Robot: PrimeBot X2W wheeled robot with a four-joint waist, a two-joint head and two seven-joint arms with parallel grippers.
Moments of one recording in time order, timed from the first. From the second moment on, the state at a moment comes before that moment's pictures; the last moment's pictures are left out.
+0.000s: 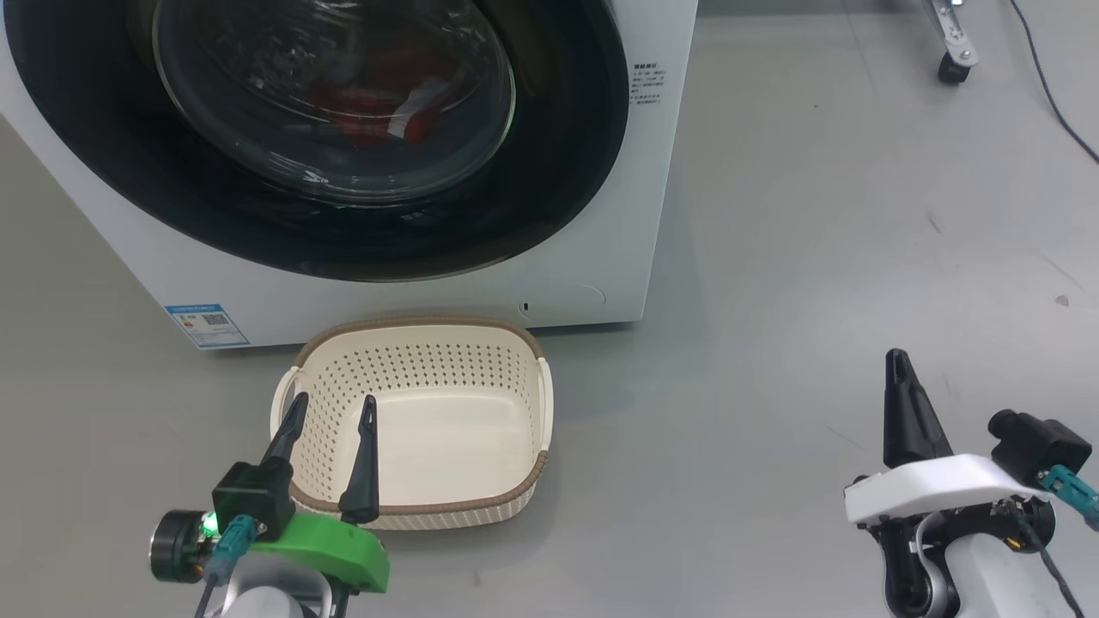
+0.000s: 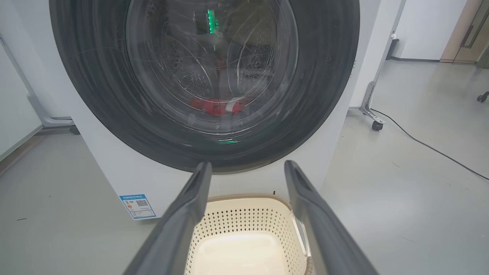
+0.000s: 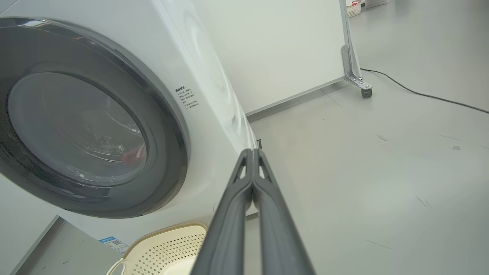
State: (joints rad) left arm -0.12 0.05 -0.26 0.31 -0.34 0.04 -0.25; right arm -0.06 -0.06 0.10 0.25 0.58 0.09 -0.25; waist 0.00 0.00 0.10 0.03
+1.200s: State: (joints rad) left arm -0.34 0.04 -0.36 0.21 -0.35 0.04 -0.25; right arm -0.69 -0.11 -0.16 0.27 1.51 0.11 0.27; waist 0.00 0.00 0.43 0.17
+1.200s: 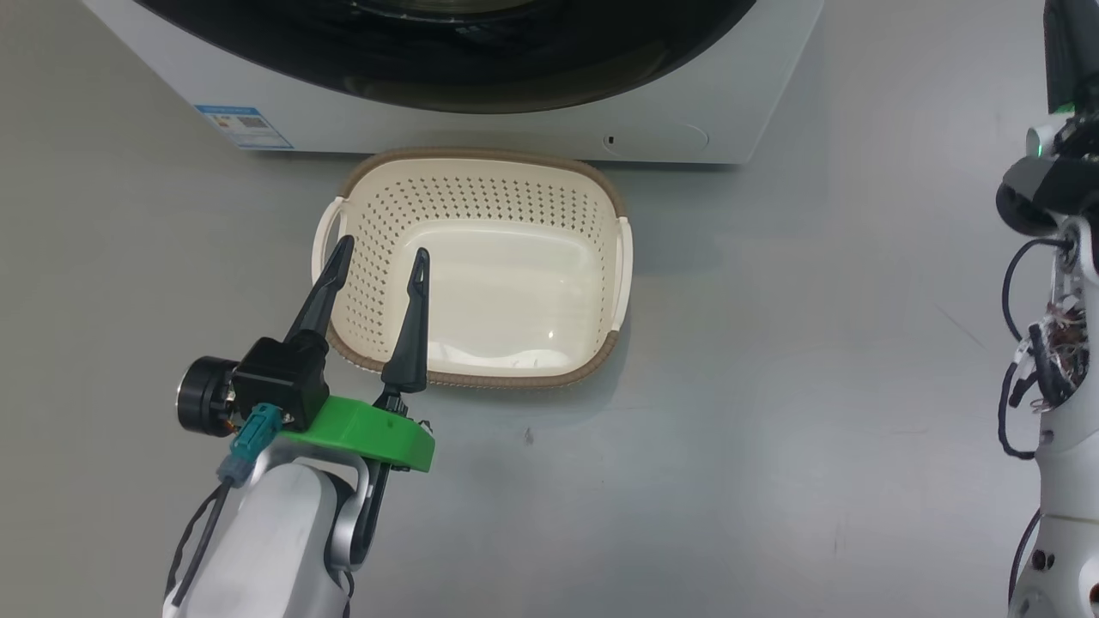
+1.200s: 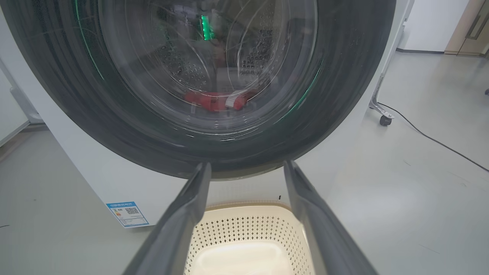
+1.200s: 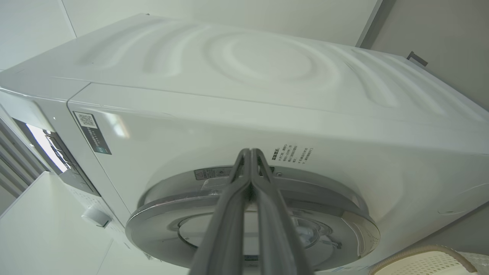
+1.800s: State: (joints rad) left arm -0.39 0.03 -0.42 0.18 -0.40 0.07 -0.25; right arm -0.96 -0.19 -0.08 0.33 1.56 0.02 0.48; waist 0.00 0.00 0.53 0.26
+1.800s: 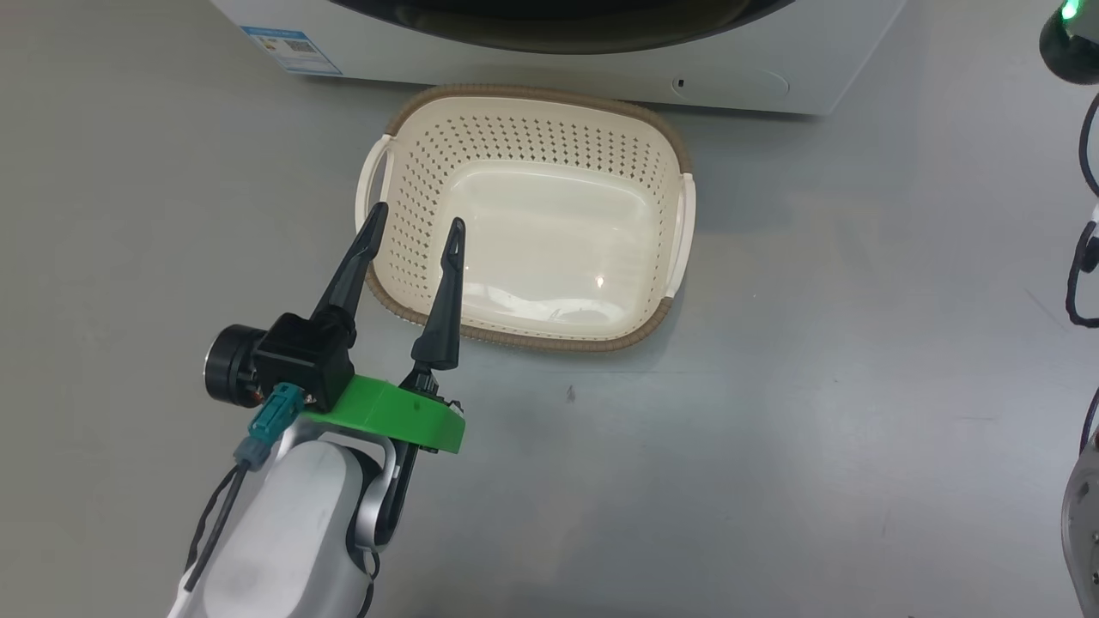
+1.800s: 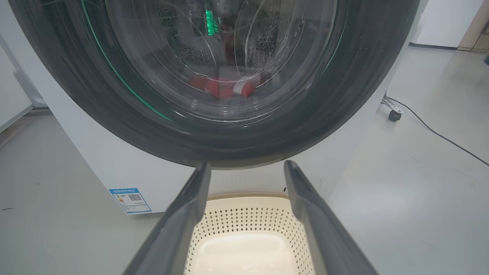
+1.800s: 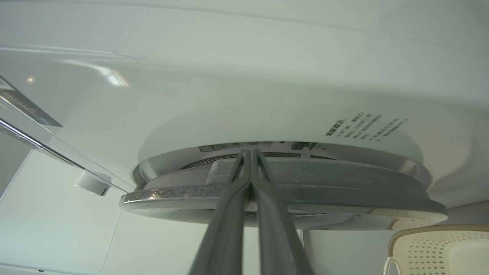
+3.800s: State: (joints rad) left arm -0.45 0.03 -0.48 0.18 -0.44 0.11 -0.26; right arm -1.15 -0.23 0.04 0.62 1.62 -0.02 0.81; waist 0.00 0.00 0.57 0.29
